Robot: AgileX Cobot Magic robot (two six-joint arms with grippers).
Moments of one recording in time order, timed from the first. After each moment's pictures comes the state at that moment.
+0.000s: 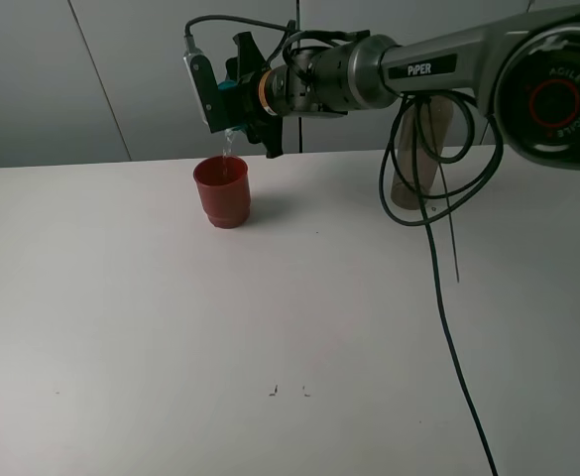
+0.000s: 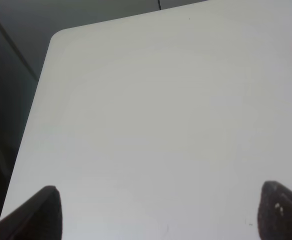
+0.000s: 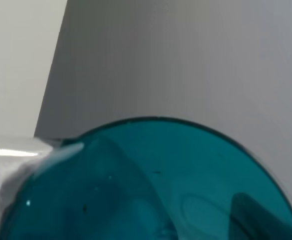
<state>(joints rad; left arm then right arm) 0.05 0.00 -0.52 0.07 1.09 0.14 0.60 2.38 -1.86 -1.19 0.06 -0.34</state>
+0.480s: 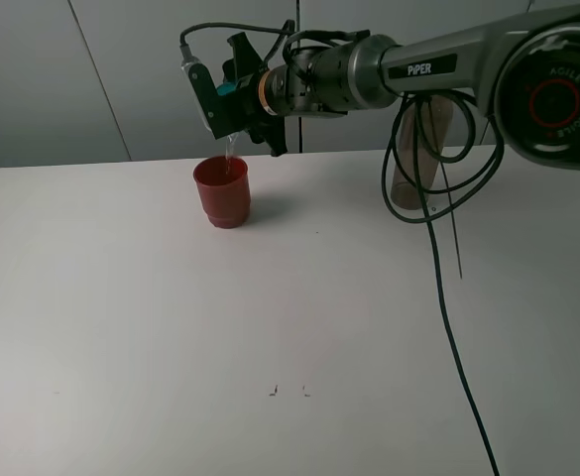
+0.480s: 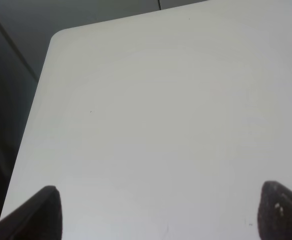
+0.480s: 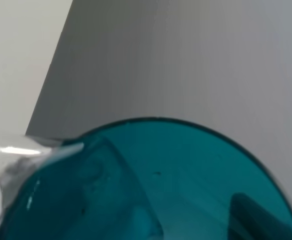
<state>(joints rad) 0.05 0.00 -0.52 0.07 1.09 0.14 0.60 2.38 -1.86 -1.19 0.06 -0.44</state>
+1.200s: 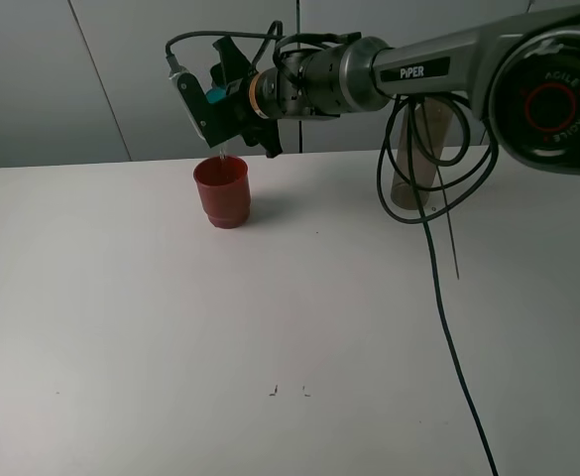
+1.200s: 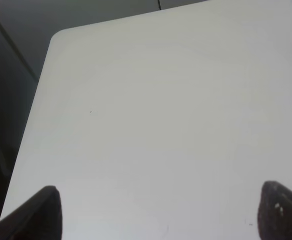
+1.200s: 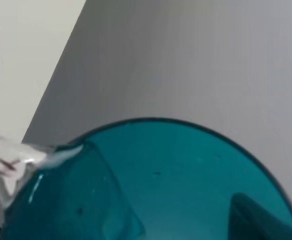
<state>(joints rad) 0.05 0.00 -0.52 0.07 1.09 0.14 0.63 2.38 -1.86 -1.22 0.06 -0.48</state>
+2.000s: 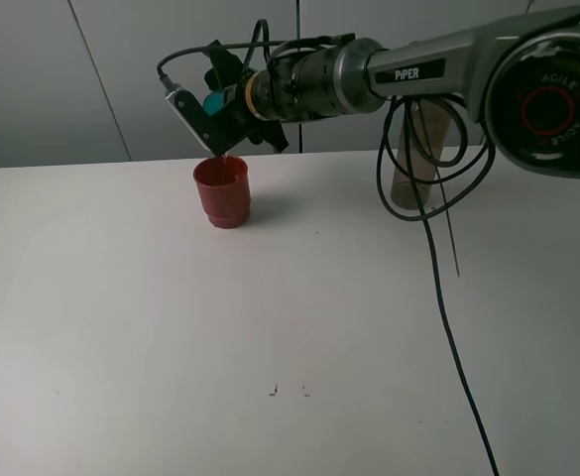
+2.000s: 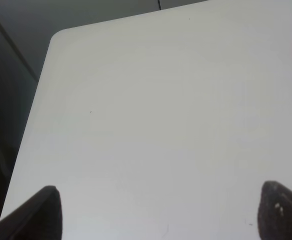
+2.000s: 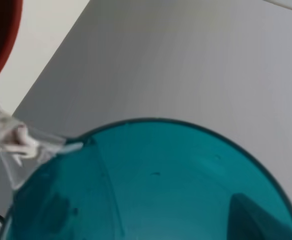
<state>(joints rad) 0.05 0.00 -0.52 0.07 1.09 0.14 0.64 2.38 -1.86 -1.41 0.10 -0.48</state>
